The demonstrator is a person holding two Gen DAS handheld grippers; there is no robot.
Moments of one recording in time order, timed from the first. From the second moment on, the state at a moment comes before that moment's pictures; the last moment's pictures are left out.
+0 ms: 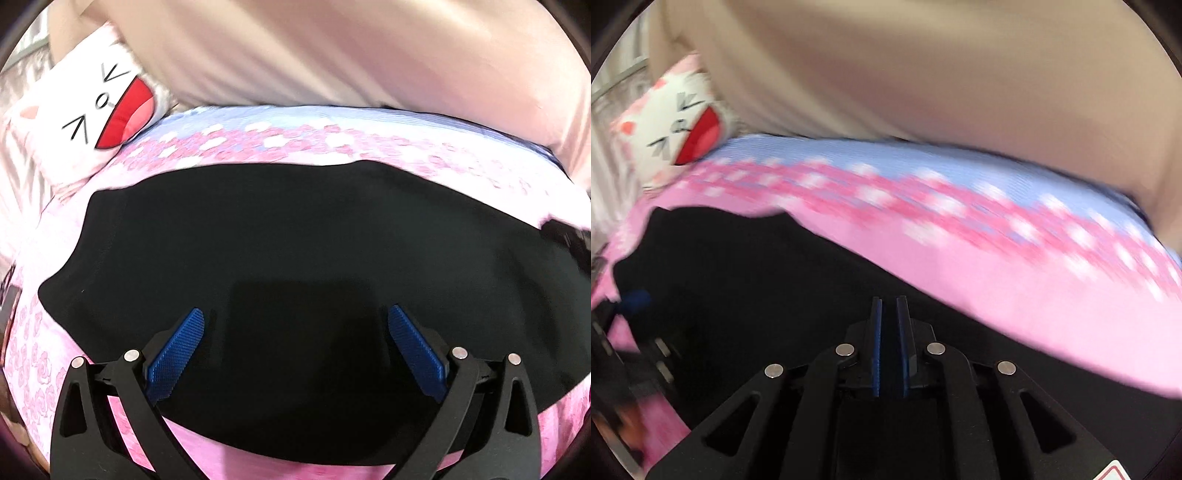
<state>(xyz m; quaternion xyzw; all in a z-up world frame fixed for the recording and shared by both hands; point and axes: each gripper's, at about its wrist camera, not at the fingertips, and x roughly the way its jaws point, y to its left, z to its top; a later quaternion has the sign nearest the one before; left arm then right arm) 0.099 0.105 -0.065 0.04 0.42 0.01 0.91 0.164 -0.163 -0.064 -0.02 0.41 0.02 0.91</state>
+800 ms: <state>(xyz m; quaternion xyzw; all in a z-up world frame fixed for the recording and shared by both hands) 0.054 -0.078 -0.054 0.16 0.41 -0.09 0.89 -0.090 -0.487 -0.074 0.22 0.31 -0.31 0.87</state>
